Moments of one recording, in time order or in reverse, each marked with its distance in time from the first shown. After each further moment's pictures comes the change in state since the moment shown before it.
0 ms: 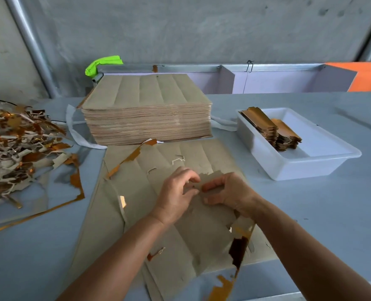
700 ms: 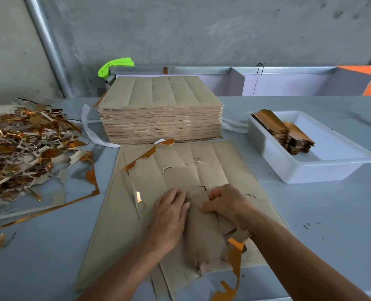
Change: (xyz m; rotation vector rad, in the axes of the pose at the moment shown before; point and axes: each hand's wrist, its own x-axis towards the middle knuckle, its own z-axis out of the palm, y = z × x) left_hand -0.059 -0.028 -0.008 0.448 -0.076 -0.195; right_hand -0.004 -0.005 0.042 -0.024 0.035 0.181
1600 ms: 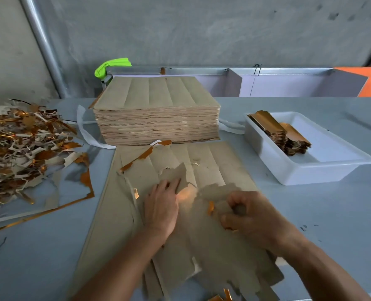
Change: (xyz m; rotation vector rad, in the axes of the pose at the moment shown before) left_hand 0.035 -0.001 0.000 0.190 0.096 -0.161; right_hand -0.068 -0.003 -0.042 -0.136 0.001 -0.346
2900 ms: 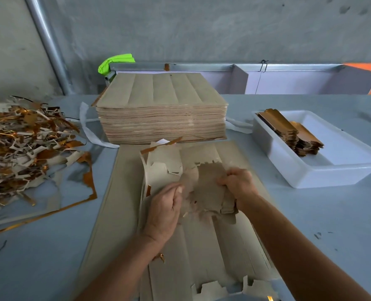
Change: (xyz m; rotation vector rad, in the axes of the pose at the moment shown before) left_hand -0.004 -0.009 -0.008 -0.490 0.072 0.072; right_hand 0.122 0.038 0.025 0.385 0.365 0.428
